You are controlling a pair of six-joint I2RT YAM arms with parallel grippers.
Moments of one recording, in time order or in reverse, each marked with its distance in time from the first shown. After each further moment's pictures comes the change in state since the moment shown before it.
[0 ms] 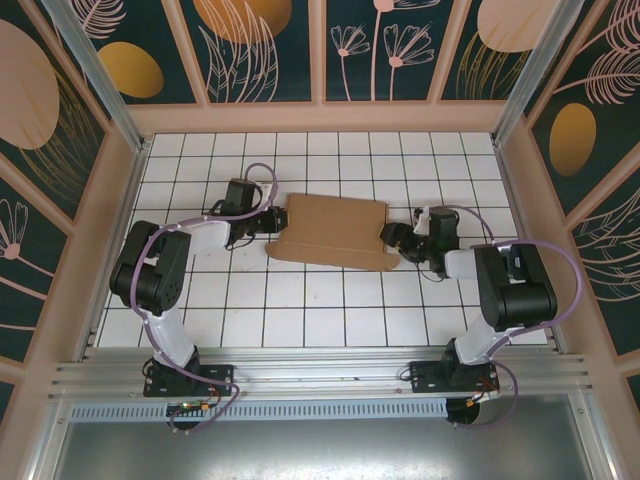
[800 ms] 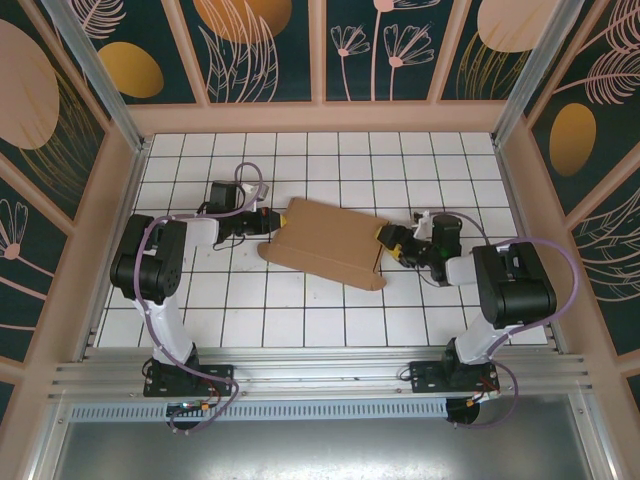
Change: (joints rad) left arm 0.122 0.073 -0.018 0.079 0.341 0.018; right arm -0.005 0.016 -0.071 0.172 -0.171 0.121
